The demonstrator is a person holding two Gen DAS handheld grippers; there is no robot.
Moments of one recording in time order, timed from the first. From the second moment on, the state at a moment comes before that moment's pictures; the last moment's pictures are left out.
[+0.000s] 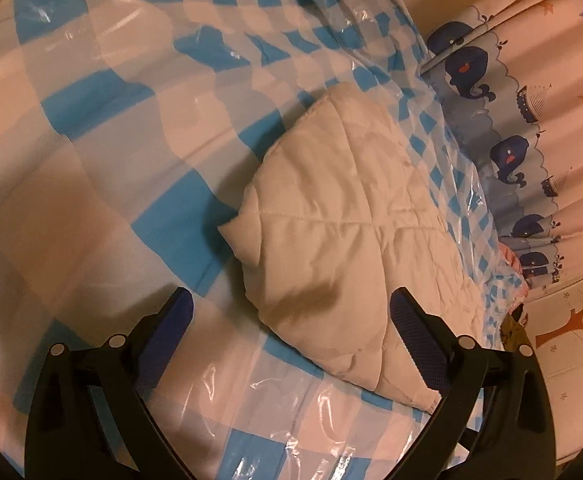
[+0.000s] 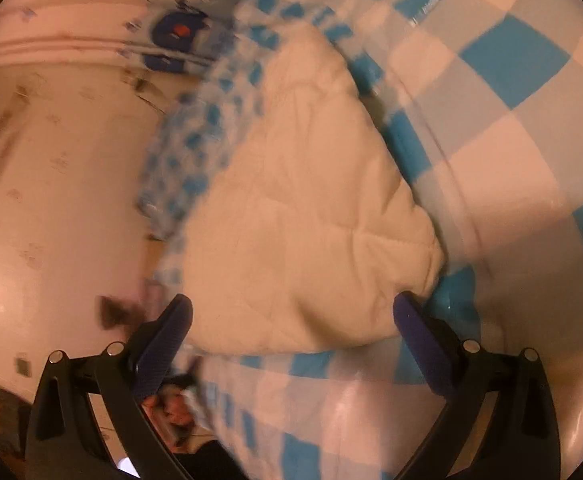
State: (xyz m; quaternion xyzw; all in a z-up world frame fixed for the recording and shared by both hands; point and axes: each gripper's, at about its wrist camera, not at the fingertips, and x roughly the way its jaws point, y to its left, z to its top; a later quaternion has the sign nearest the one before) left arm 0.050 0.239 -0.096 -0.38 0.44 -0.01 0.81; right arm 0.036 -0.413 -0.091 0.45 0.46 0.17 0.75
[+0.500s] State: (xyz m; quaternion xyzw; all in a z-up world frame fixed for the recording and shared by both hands) left arm 0.062 0.244 -0.112 -0.47 0.42 -0.08 0.78; right arm 0.016 -0.381 -0.092 0.43 0.49 0.17 0.74
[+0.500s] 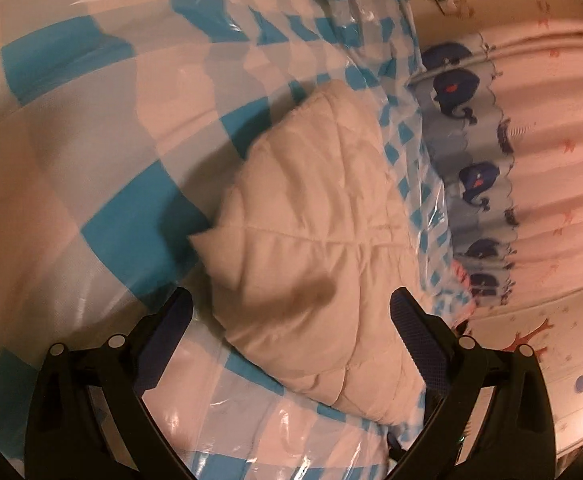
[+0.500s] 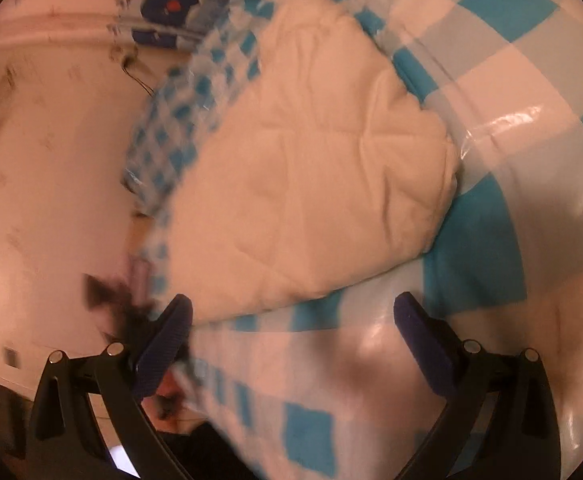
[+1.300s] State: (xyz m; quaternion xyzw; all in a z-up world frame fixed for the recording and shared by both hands) left arm 0.085 0.226 -0.112 -0.49 0.40 -0.10 0.77; right arm 0.052 -0.372 -0.050 0.46 0.42 0.23 0.75
